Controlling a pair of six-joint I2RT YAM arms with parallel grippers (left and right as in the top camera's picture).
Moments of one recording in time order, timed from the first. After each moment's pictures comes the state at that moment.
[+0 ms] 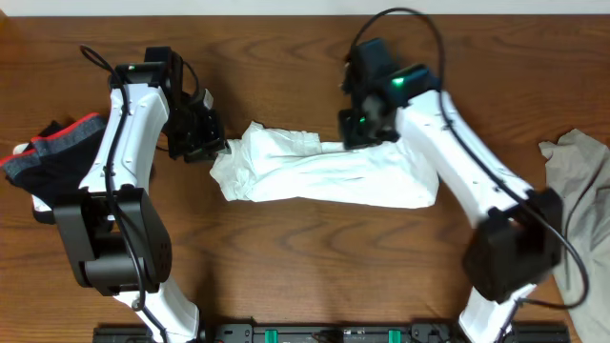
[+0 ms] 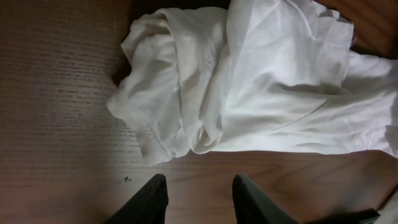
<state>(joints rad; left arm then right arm) 0.04 1.89 1.56 -1.26 0.36 -0.17 0.48 1.94 1.69 -1.10 -0.11 0.30</state>
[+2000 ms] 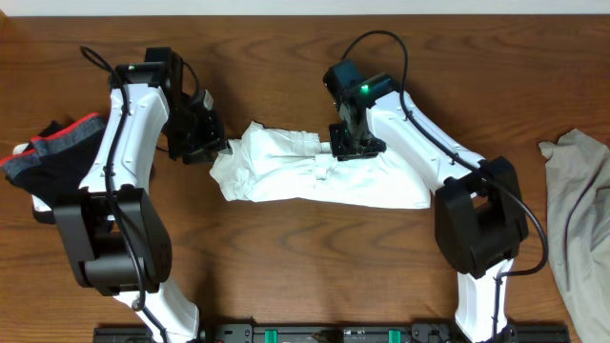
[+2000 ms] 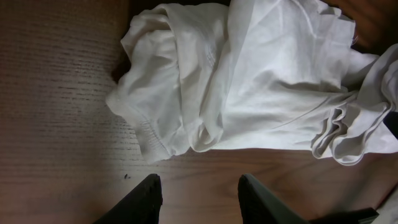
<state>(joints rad) 0.04 1.89 1.56 -1.27 0.36 -0.17 0.51 2.10 1.69 -1.08 -0.04 0.42</state>
